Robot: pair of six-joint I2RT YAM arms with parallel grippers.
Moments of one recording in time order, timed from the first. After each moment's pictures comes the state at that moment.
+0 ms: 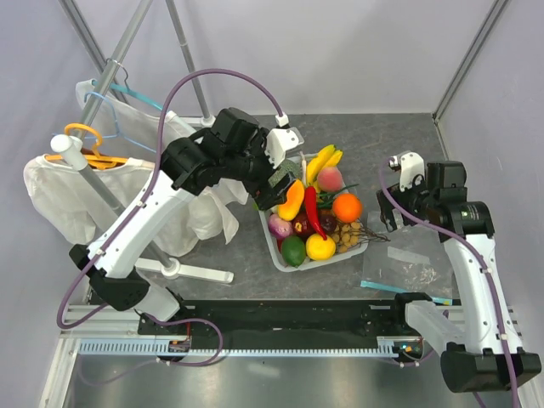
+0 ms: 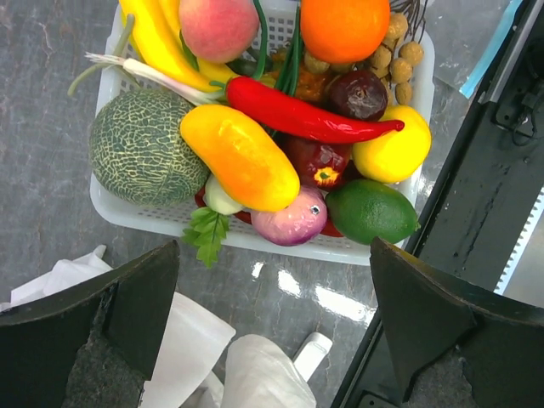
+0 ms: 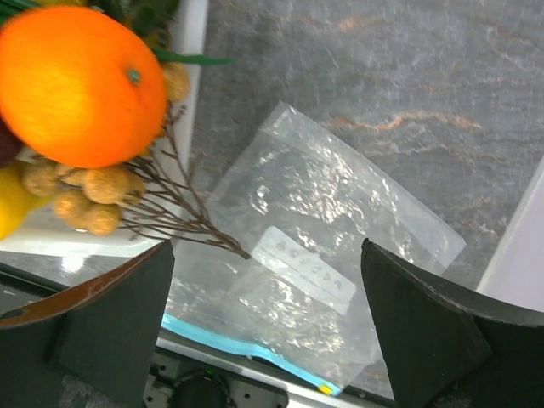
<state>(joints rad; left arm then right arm) -0.79 1.51 1.89 -1.12 0.24 0.28 0.03 0.93 1.14 -1.02 -0.20 -0.31</state>
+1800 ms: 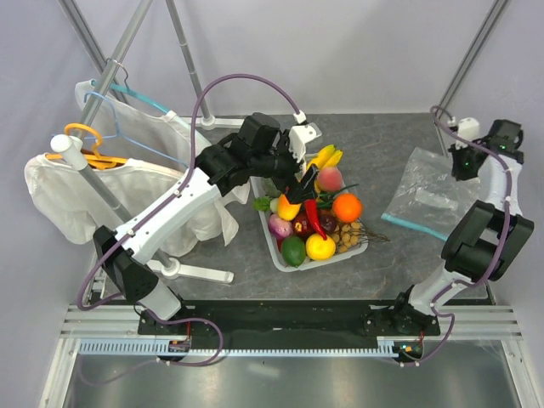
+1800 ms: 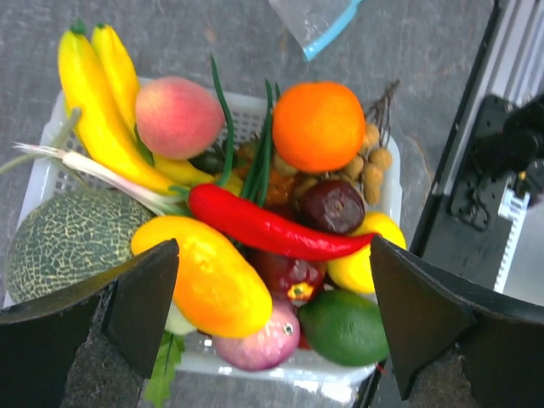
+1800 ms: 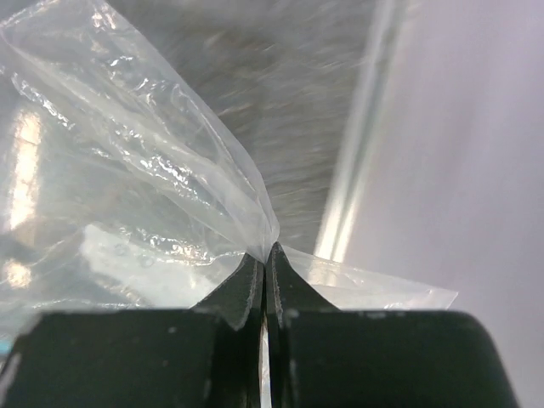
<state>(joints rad) -0.79 1.59 1.70 -0.72 0.38 0.12 -0.50 1.71 1.43 -0.67 -0.28 -0.70</state>
